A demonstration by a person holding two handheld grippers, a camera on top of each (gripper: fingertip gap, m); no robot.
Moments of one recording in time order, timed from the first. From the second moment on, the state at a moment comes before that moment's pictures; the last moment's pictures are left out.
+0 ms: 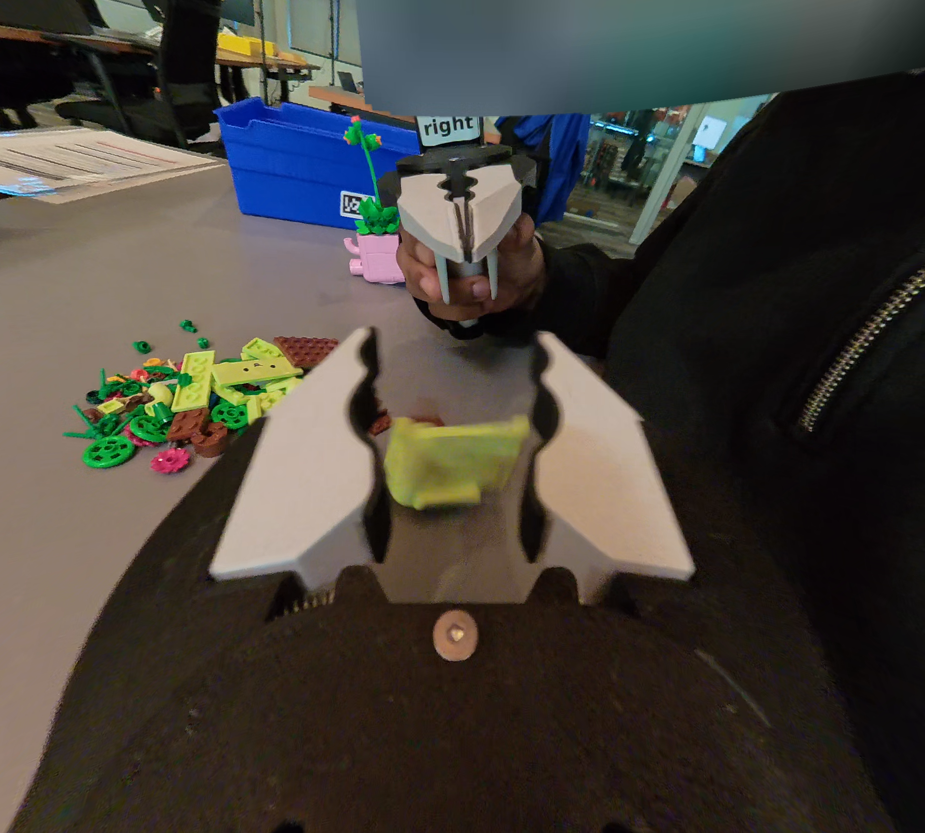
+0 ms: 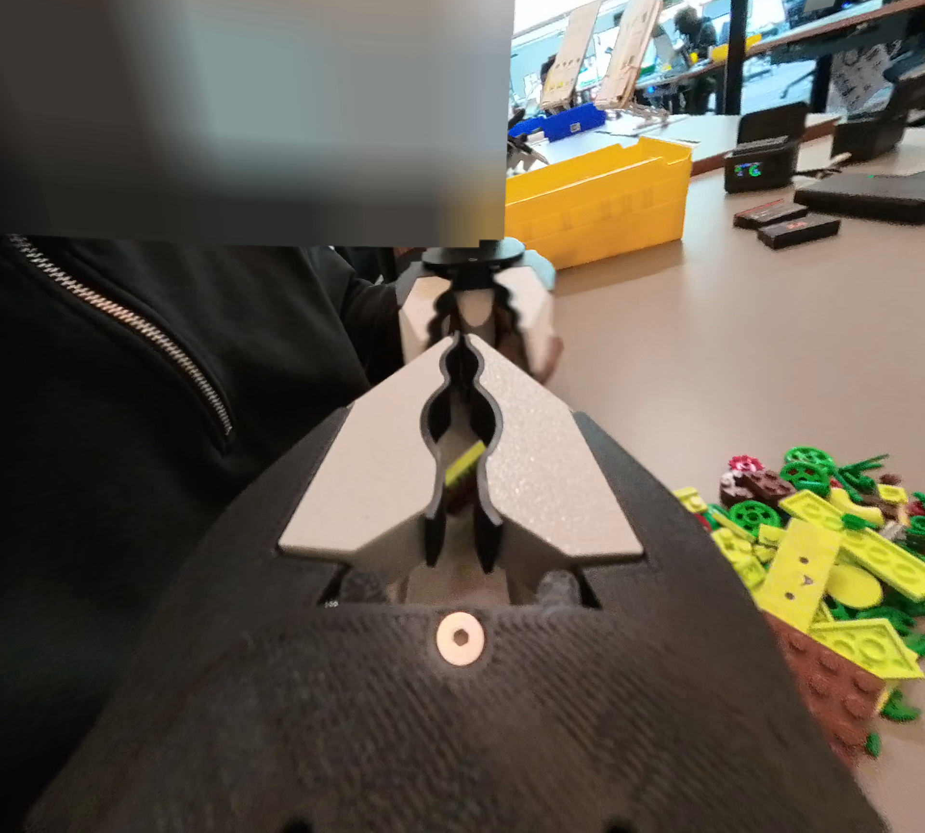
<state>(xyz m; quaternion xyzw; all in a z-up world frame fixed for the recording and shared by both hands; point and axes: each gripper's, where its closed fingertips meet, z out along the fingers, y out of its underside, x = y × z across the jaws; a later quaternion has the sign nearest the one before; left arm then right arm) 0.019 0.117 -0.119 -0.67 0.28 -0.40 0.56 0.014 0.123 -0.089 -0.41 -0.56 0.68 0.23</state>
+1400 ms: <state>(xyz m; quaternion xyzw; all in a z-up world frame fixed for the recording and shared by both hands) -0.036 0.156 -0.177 -0.83 0.17 -0.25 0.47 -0.023 0.151 -0.207 -0.46 -0.77 0.22 0.38</state>
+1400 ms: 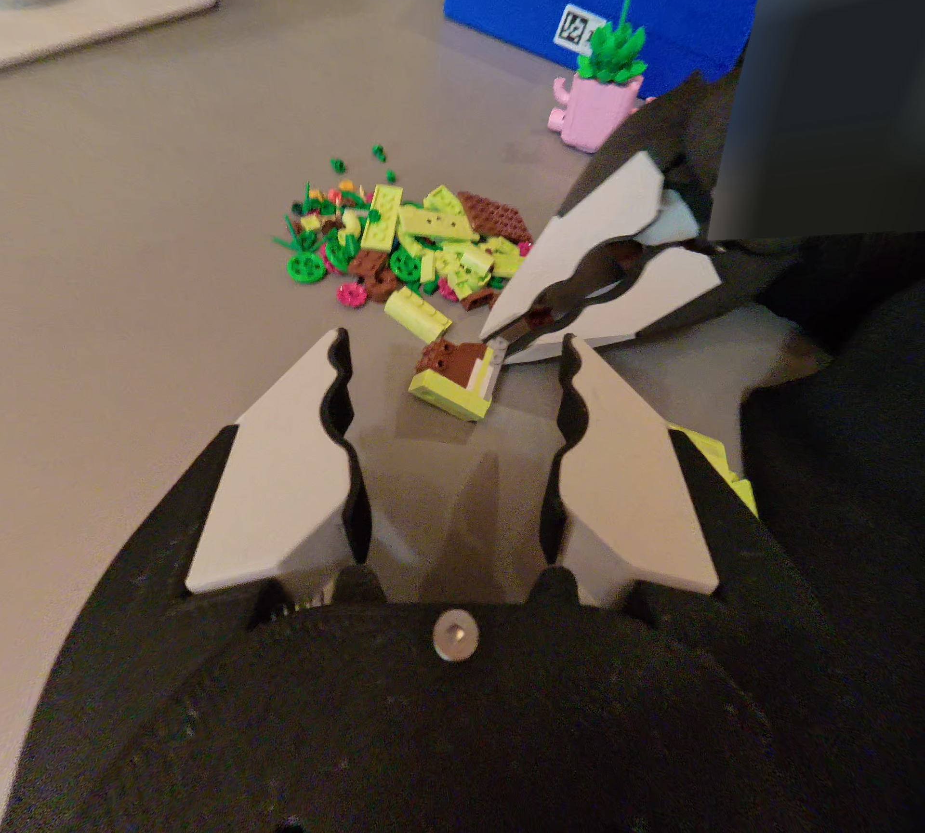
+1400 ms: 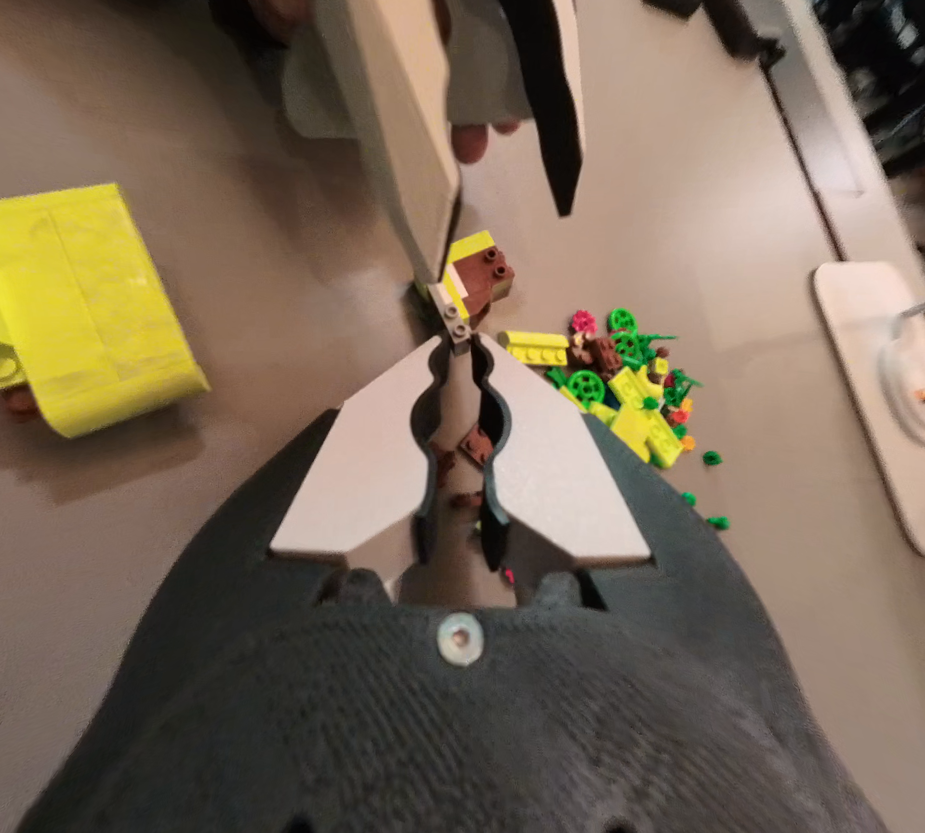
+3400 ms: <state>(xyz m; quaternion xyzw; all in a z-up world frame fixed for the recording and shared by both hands) 0.004 0.133 -0.111 -0.56 0.45 0.15 0.68 -0.006 0.138 -0.105 -0.47 -0.53 0.65 0.27</state>
